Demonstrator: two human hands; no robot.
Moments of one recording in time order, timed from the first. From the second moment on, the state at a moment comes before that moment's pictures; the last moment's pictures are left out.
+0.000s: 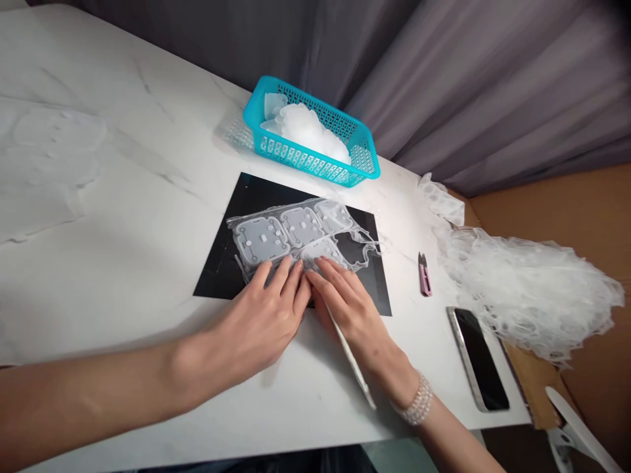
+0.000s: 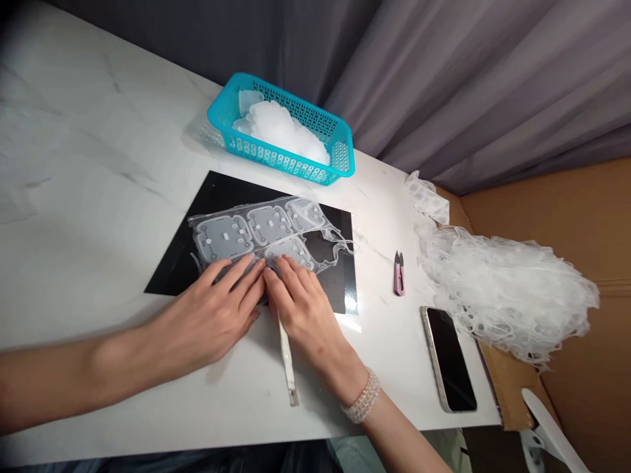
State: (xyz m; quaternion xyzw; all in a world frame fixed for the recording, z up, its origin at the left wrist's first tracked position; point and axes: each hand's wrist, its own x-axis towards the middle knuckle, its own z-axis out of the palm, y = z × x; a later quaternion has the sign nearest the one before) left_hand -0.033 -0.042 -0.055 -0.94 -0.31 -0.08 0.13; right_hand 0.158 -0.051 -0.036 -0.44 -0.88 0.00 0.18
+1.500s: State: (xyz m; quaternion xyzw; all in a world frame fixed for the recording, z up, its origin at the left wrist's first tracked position) left_hand -0.037 -0.004 0.006 -0.42 -0.30 -0.37 -0.78; right_hand 0.187 -0.038 0.030 -0.47 -0.46 0.53 0.53
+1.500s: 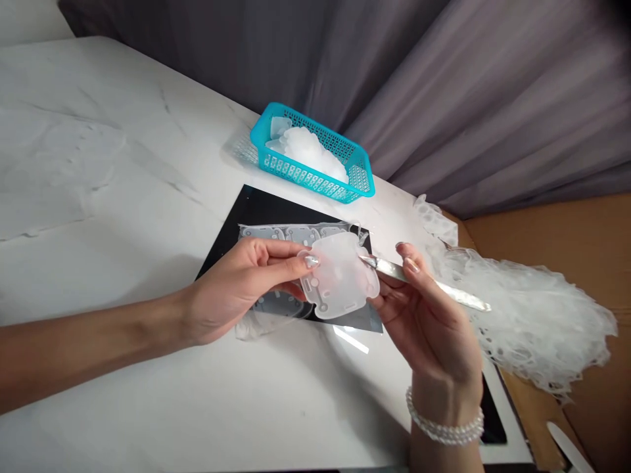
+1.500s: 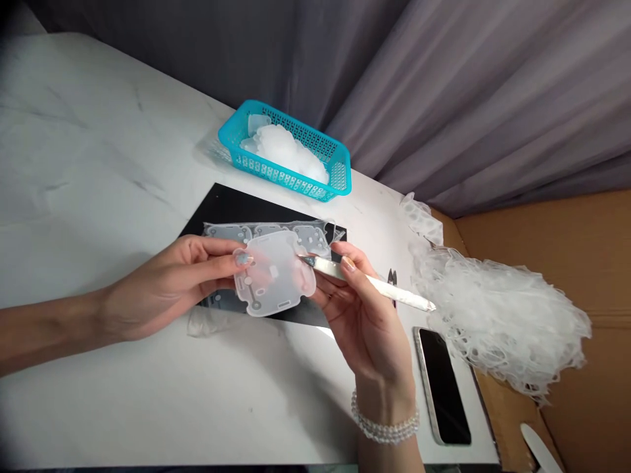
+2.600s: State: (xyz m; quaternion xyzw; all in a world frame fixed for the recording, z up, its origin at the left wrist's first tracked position) left_hand -0.030 -0.022 -0.002 -0.19 -0.17 -0.31 -0.92; right_hand 0.169 -0.058 0.027 -0.47 -0.51 0.50 0.51
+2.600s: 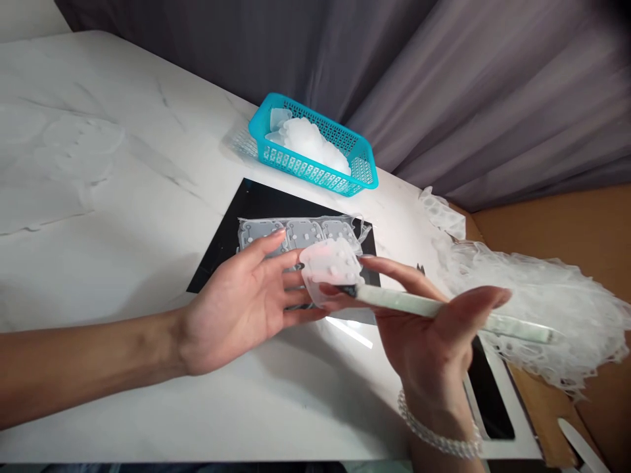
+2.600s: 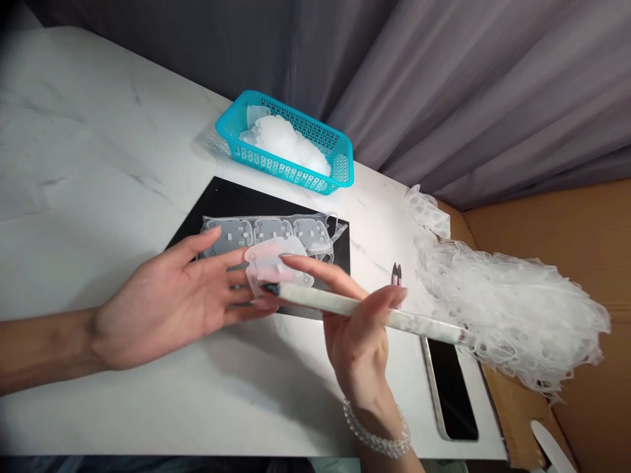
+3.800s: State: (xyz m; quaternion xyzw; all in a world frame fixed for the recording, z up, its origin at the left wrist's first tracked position) left_hand -0.028 -0.022 -0.006 -0.16 -0.17 -0.31 -0.92; right_hand 0.190 -0.035 0.014 -0.50 -0.40 0.55 0.54
